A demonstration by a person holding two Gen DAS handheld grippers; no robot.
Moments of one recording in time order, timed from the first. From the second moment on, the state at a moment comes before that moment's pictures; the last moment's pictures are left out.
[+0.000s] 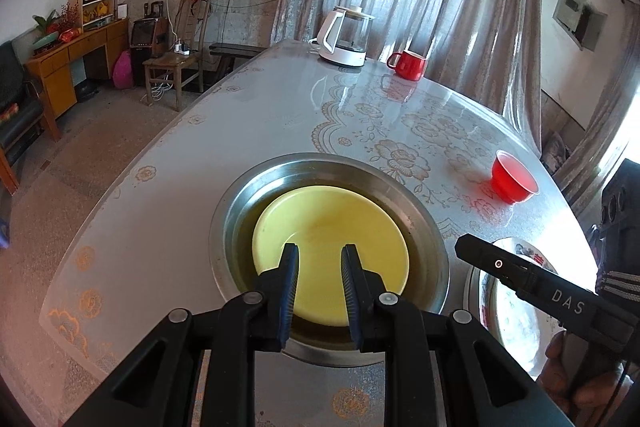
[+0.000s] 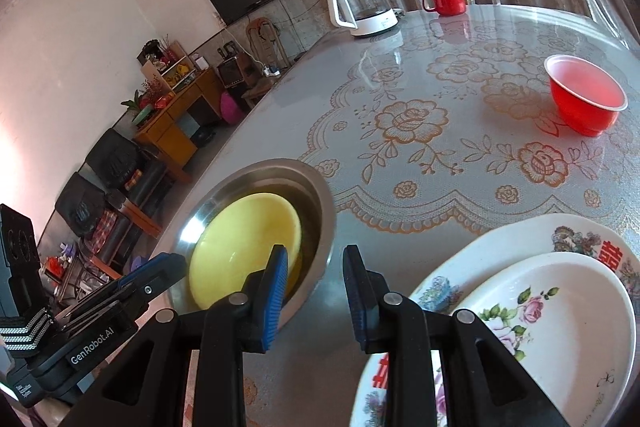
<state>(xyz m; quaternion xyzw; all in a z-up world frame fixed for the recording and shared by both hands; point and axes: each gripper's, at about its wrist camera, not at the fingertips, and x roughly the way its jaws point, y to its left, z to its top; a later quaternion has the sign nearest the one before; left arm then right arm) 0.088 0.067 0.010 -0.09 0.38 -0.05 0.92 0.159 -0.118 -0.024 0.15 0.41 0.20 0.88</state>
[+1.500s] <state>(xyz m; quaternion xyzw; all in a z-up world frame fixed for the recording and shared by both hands) 0.144 -0.067 0.023 -0.02 0.41 -0.19 0.89 0.152 -0.316 -0.029 0.28 0.38 0.02 0.88</state>
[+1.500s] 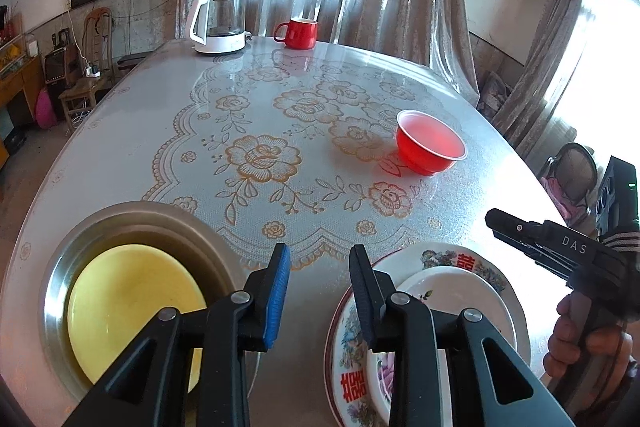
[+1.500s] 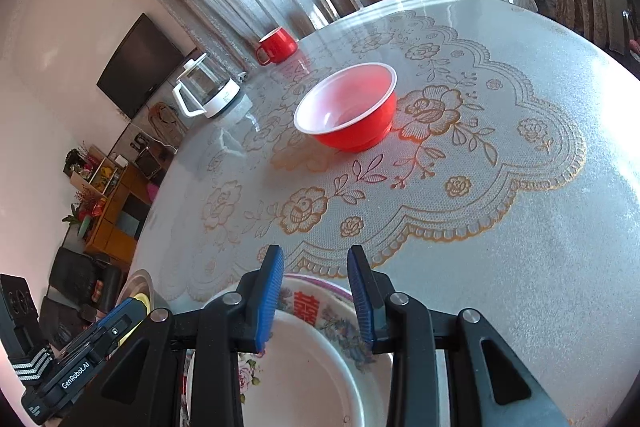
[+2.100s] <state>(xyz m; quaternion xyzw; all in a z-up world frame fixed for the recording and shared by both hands) 0.235 -0.155 0.014 -0.07 0.45 -0.24 0.86 0.229 -0.376 -0.026 0.31 0.36 -0.04 0.88</state>
